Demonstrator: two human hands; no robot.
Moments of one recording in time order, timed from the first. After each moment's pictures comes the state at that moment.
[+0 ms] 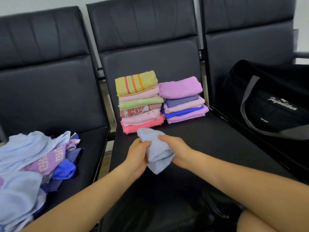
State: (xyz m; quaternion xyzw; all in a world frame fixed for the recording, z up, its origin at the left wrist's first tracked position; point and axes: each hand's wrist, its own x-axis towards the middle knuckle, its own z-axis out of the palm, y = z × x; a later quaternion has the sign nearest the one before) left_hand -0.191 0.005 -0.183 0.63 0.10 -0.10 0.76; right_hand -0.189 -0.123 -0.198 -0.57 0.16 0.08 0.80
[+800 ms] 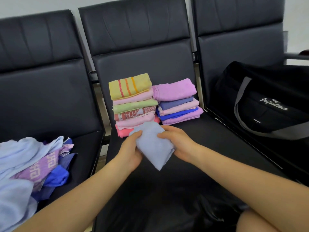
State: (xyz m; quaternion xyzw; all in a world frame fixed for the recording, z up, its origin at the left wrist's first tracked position) left_hand -0.176 -0.004 -0.161 0.52 0.11 -0.12 0.84; right_hand -0.193 -0.153 -0.173 -0.60 0.03 0.04 0.80
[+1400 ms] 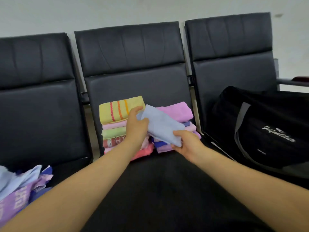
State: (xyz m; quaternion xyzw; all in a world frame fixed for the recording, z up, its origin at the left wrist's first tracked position) left_hand -0.080 -0.069 -0.094 0.75 -0.12 0.14 0.64; right_hand -0.126 -0.212 -0.138 -0.49 0.13 -0.06 0.86
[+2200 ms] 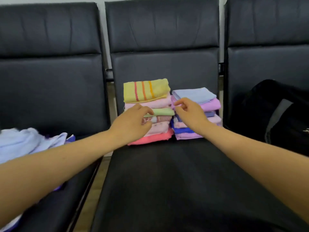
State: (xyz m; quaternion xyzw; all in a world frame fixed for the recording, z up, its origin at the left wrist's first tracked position) left_hand -0.094 0.041 -0.104 0.93 -0.27 0.19 0.15; right_hand -0.078 -0.175 -0.116 -0.88 -0.05 -0.24 0.41
